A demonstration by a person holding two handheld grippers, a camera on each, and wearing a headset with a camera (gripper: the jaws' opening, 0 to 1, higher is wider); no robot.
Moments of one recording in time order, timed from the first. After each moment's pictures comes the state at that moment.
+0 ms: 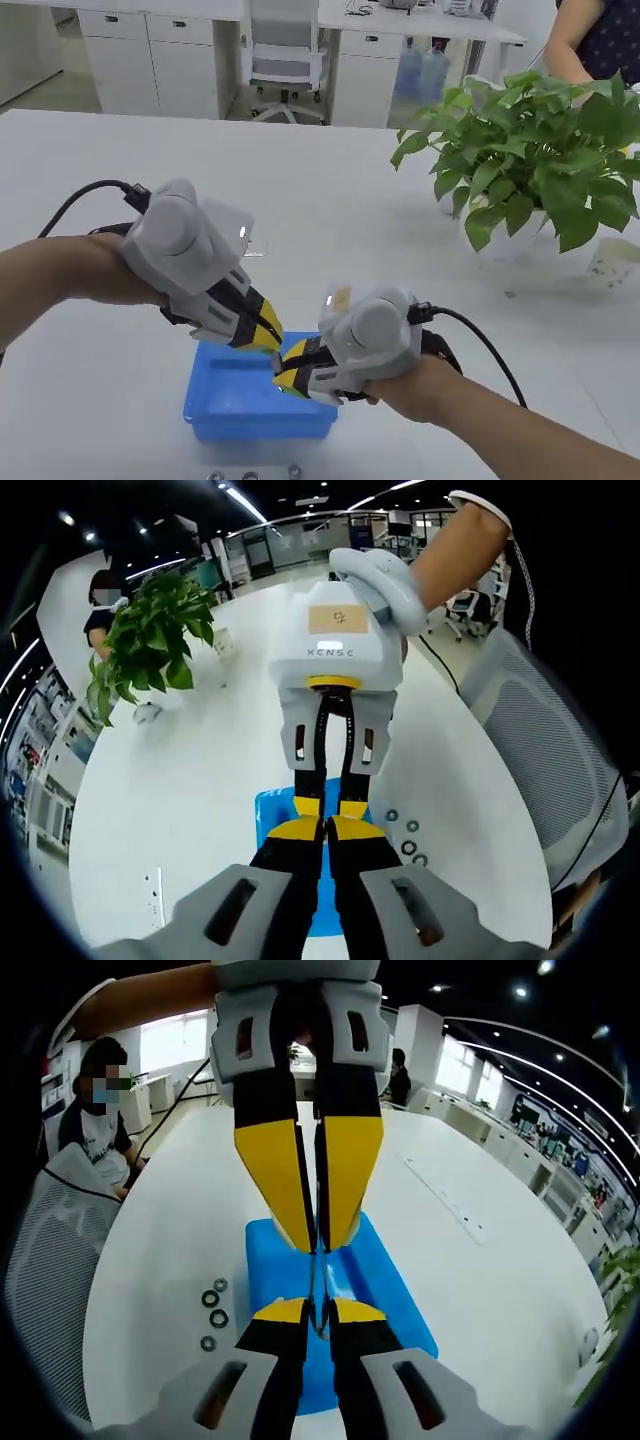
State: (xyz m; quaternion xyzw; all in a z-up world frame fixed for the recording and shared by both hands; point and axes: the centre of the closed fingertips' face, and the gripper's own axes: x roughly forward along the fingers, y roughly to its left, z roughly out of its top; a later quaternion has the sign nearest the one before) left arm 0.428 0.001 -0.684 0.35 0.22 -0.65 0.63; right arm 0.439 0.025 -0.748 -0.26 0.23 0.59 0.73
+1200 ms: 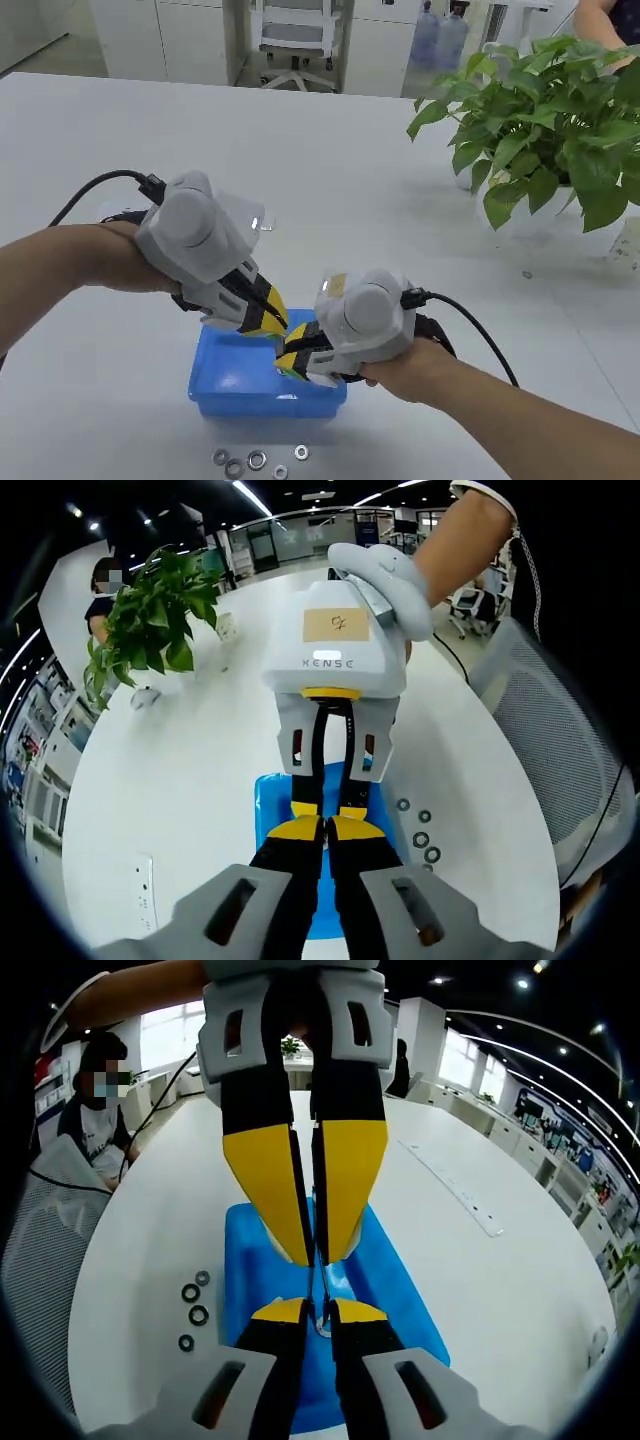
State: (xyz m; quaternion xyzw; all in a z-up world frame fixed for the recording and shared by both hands) left arm 0.436 0.005 -0.703 0.35 0.24 -0.65 0.64; right arm 0.447 0.033 -0.768 -0.26 0.24 0.59 0.73
